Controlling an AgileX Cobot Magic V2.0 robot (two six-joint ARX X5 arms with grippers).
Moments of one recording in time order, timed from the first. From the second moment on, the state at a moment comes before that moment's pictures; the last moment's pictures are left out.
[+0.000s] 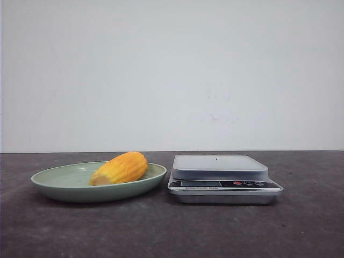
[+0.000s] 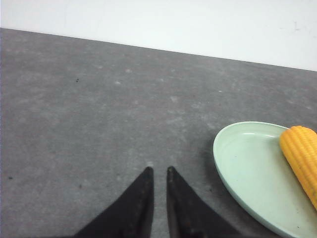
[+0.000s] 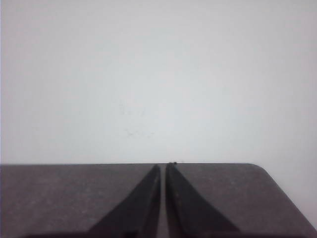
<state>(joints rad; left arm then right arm) -0.04 0.01 0.03 -0.18 0.02 -0.14 0.03 0.02 0.52 -0.33 -0.04 0.04</state>
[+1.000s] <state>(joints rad) -0.04 0.01 0.03 -0.18 0.02 -0.14 0.00 0.01 0.02 -0.18 -0.06 0.00</state>
